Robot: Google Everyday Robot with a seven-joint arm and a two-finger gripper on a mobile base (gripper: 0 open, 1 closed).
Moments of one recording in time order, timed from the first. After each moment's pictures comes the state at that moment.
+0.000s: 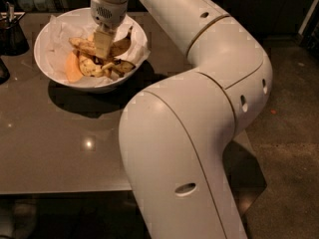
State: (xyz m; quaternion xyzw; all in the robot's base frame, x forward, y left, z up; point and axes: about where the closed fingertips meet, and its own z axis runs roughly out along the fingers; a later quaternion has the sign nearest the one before) arm 0.694 0.133 0.916 -0.65 0.75 0.07 0.15
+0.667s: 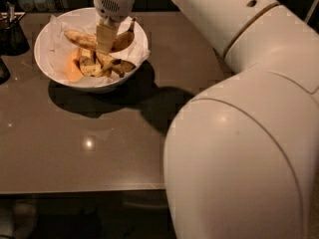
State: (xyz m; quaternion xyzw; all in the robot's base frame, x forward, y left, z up) arm 0.658 0.121 0.954 -0.66 0.72 0.07 0.20
